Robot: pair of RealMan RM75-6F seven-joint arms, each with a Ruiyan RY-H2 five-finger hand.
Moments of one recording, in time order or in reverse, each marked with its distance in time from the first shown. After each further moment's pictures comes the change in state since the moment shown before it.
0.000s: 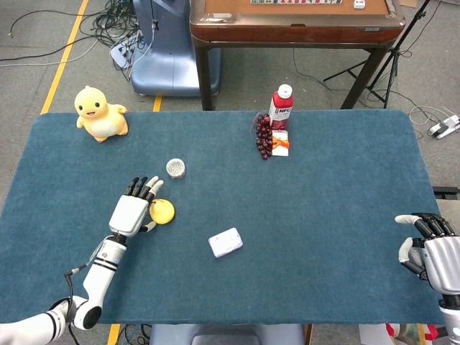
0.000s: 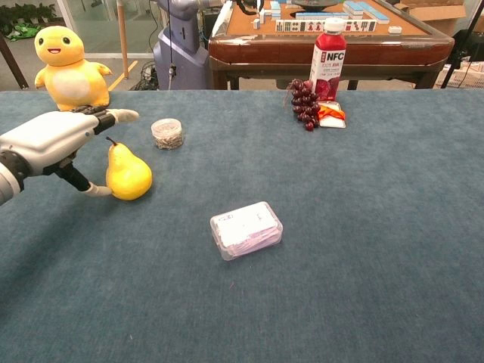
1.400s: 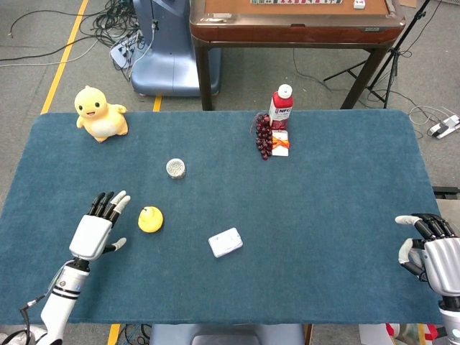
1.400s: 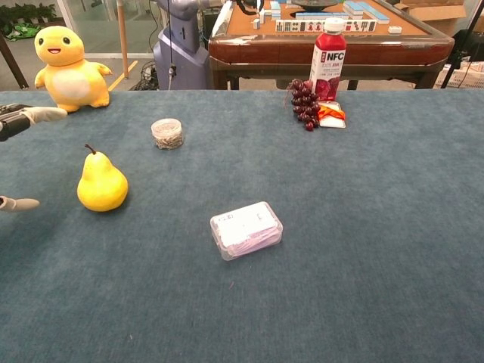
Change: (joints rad) left arm 0.207 0.155 0.095 -0.040 0.206 0.206 -0.184; right arm -0.003 -0.006 -0.002 -0.002 -0.005 0.015 -0.013
